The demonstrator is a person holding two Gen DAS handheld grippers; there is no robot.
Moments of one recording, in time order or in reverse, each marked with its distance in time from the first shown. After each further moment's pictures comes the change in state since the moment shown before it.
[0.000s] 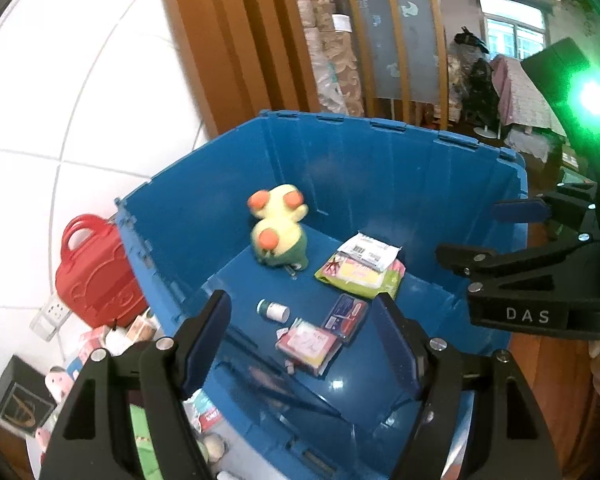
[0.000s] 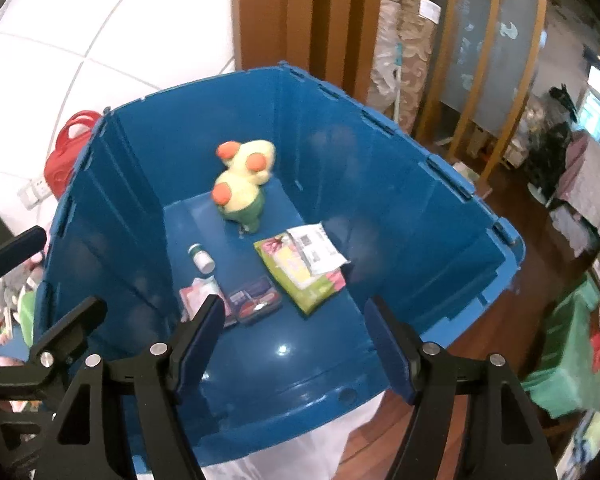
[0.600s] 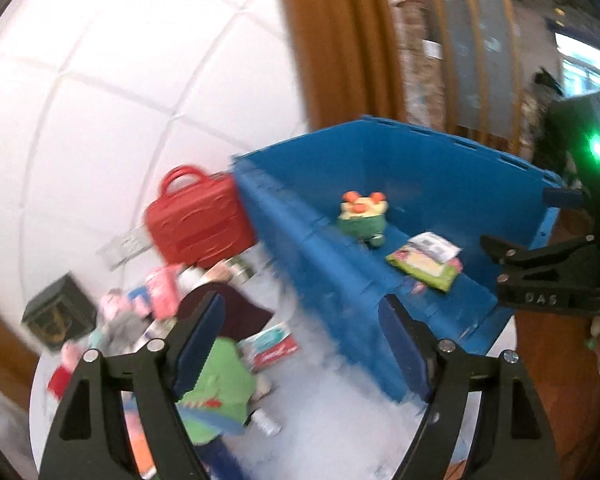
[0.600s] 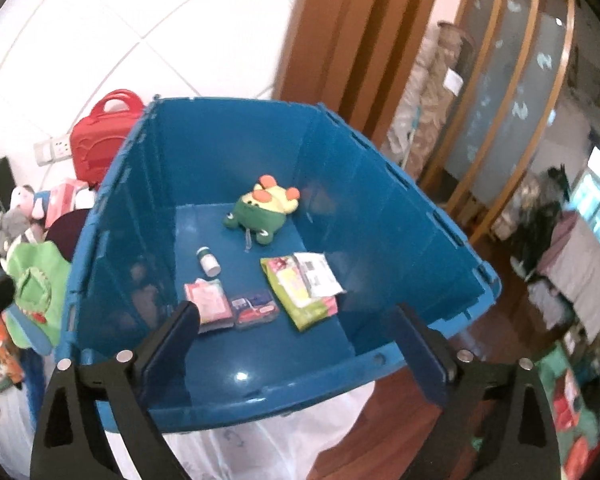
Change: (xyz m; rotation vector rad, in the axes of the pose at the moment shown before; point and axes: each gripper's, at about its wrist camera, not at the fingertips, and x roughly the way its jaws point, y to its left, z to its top) left arm -0.099 0.051 -0.094 -0.224 -0.047 0.259; right arm -0.044 0.065 -0.041 -0.223 -0.182 -0.087
